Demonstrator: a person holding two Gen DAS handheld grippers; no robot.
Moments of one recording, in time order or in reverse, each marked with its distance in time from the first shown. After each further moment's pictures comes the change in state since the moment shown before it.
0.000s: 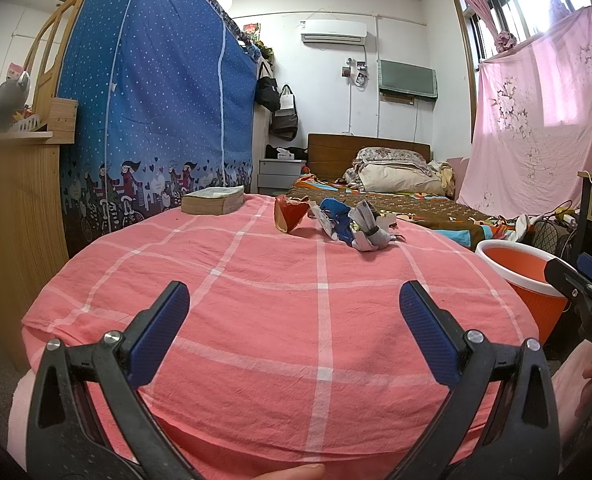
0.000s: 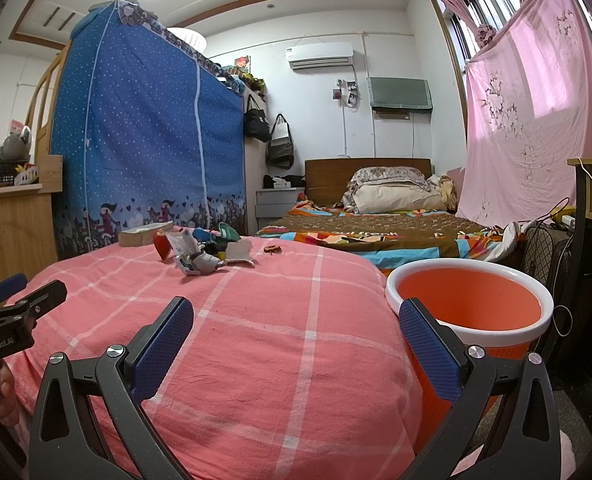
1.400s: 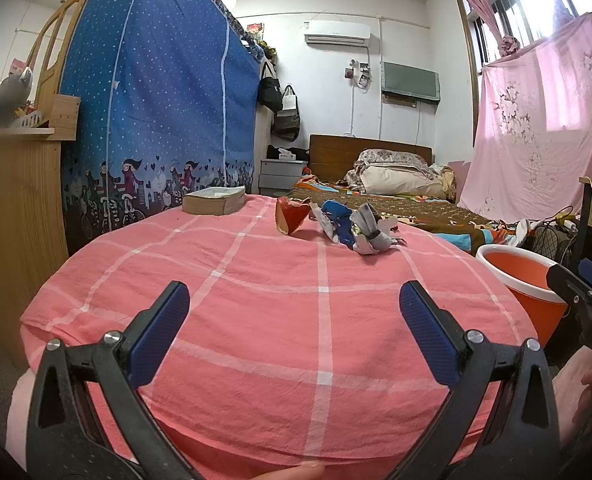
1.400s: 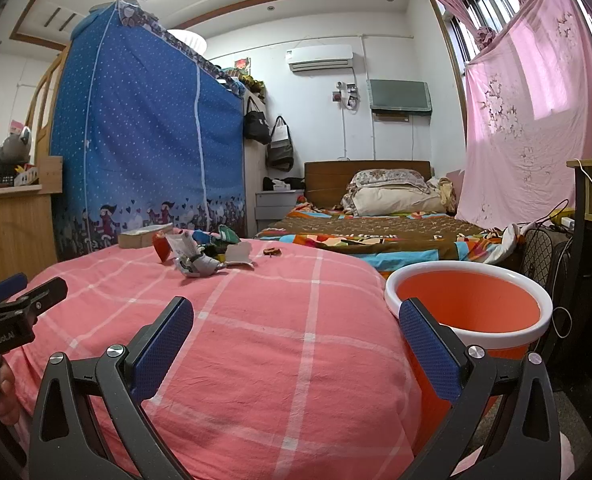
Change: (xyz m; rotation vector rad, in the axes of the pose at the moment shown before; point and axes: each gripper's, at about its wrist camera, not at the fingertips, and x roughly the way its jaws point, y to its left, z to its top) left arm 0.003 0.002 0.001 -0.013 -0.003 0.000; right arm -0.001 0.000 0.000 0.001 -0.004 0.000
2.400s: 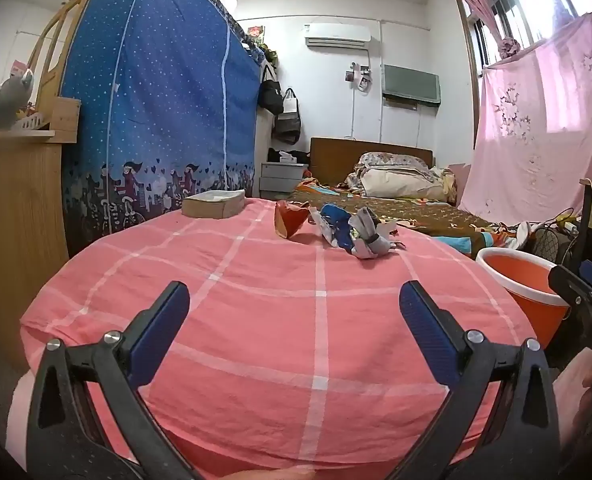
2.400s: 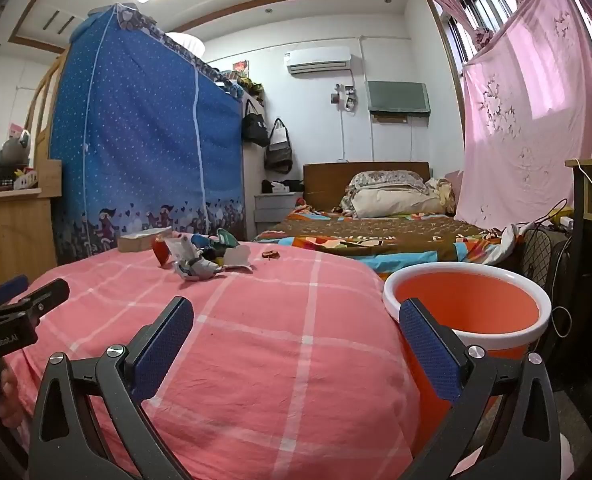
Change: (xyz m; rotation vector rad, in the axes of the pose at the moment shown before) left arm -0.001 -0.008 0.005 0.012 -0.001 0.001; right arm -0.001 -0.001 0.001 0.006 -0.003 0.000
